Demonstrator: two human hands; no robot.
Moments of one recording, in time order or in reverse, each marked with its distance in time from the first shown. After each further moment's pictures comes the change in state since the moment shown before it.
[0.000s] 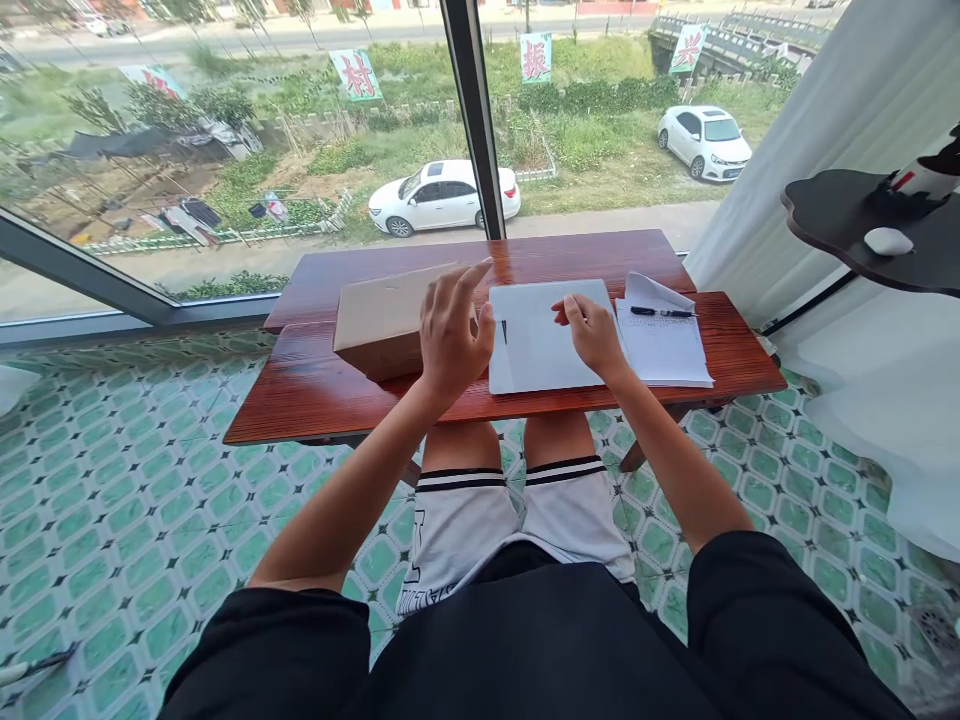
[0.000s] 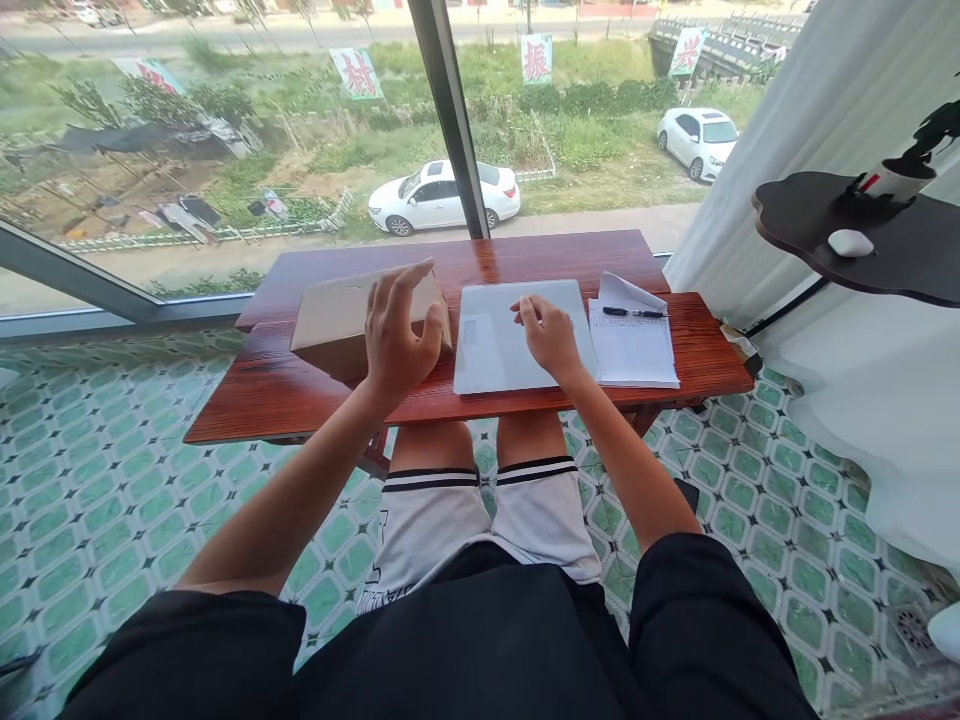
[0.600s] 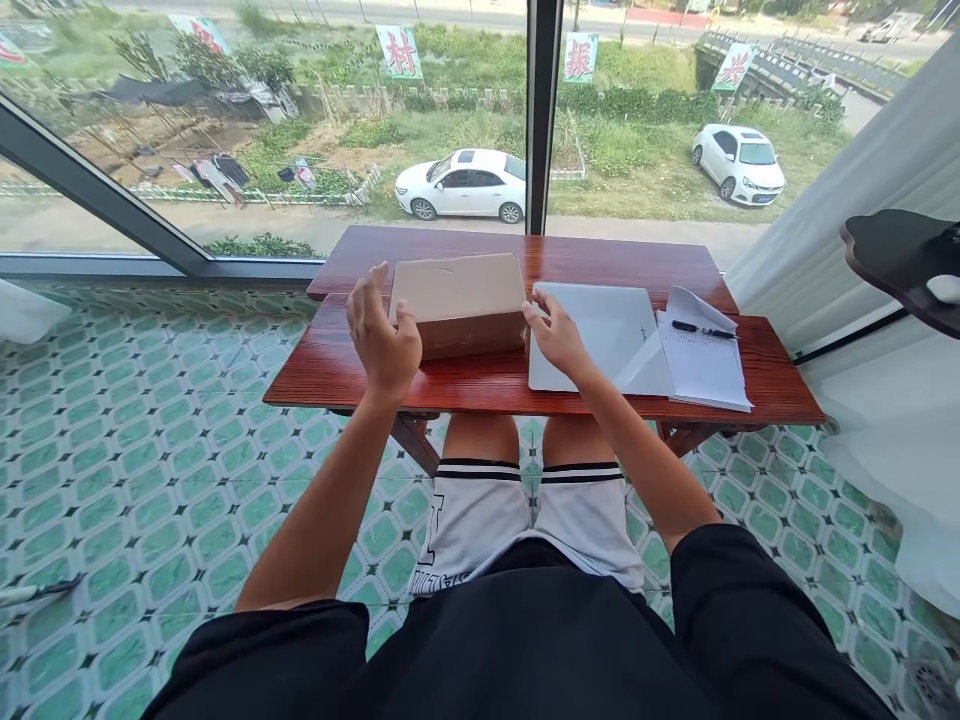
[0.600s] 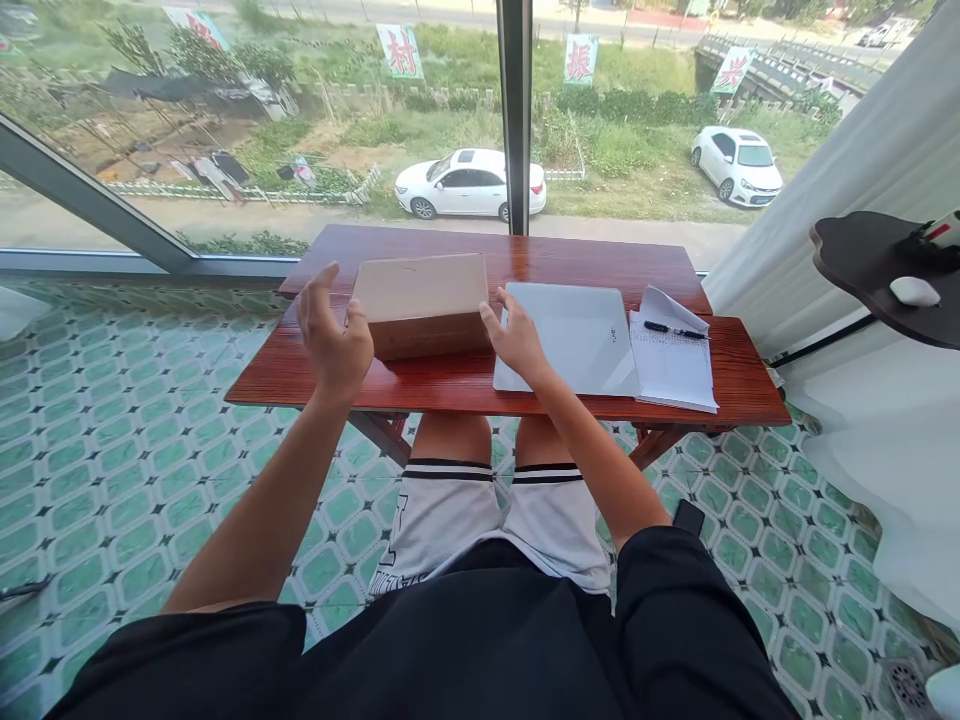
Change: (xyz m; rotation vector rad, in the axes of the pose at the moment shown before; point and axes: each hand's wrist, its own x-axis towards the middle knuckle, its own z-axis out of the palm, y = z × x) left_hand -0.053 -0.118 -0.064 0.034 0.232 -0.466; right_hand 0.015 -0.022 0.116 0.226 -0.181 0.132
